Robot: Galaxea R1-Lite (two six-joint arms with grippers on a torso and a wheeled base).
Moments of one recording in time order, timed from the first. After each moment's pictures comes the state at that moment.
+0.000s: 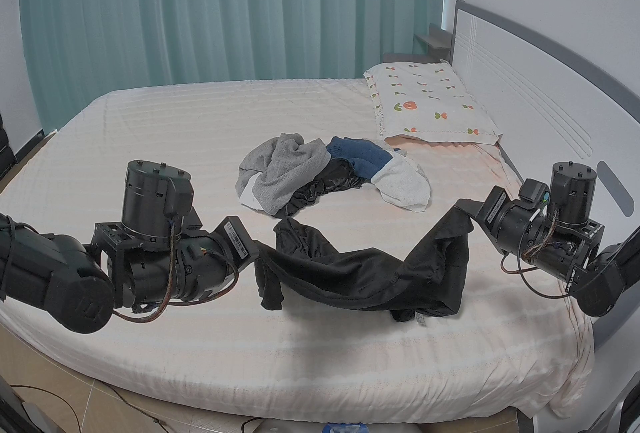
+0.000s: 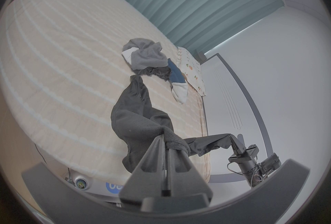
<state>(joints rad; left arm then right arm) -0.53 1.71 -0.75 -0.44 -0.04 -0.98 0.37 1.78 -0.60 -0.99 0.05 0.83</state>
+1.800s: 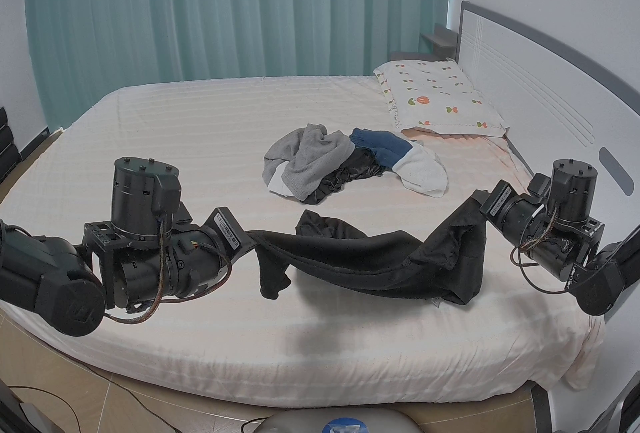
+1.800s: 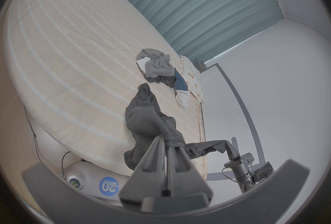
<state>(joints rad) -0.53 1.67 -0.74 -0.47 0.00 -1.02 0.37 1.78 -0.62 -1.00 -0.16 0.74</state>
